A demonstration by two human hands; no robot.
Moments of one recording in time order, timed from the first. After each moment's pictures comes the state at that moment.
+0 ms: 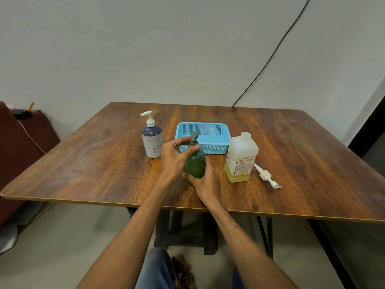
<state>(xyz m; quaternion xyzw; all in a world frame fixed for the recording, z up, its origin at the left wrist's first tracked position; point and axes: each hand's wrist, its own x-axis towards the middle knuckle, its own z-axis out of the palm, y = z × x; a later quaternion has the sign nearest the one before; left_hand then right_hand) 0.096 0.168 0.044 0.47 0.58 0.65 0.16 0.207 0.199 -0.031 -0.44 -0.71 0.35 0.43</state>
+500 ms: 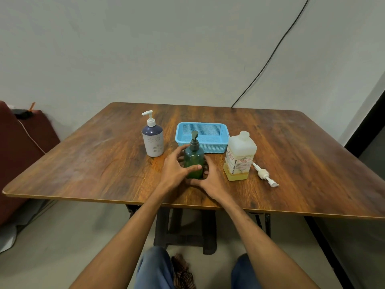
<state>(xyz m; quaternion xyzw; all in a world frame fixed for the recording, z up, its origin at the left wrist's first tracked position) 0.085 0.151 0.009 0.54 0.61 0.53 0.23 0.236 0.205 -0.016 -0.39 -0.74 0.43 0.33</state>
